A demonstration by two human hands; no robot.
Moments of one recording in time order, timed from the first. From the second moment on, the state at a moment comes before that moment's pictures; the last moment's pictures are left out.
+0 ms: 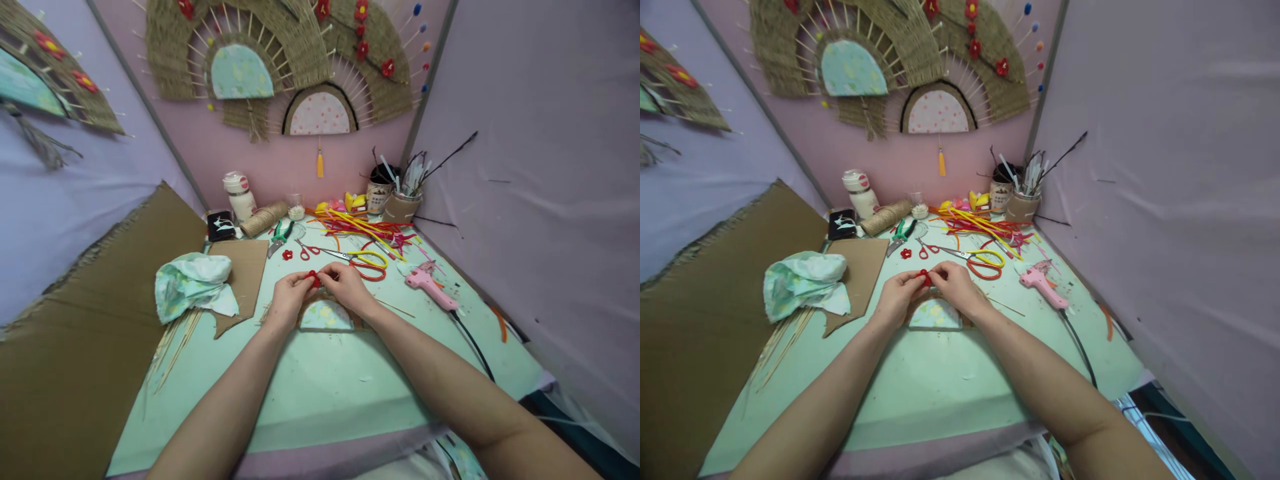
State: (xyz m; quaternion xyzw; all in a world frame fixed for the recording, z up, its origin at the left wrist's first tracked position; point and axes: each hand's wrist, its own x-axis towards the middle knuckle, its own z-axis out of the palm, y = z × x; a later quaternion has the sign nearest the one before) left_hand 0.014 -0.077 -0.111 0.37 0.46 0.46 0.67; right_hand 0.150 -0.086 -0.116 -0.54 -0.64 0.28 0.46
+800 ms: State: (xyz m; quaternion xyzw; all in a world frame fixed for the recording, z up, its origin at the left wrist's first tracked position) left_hand 0.018 -0.077 -0.104 0.32 0.44 0.48 0.69; right_hand 0.154 -0.077 -0.123 -0.55 -0.58 0.35 0.48
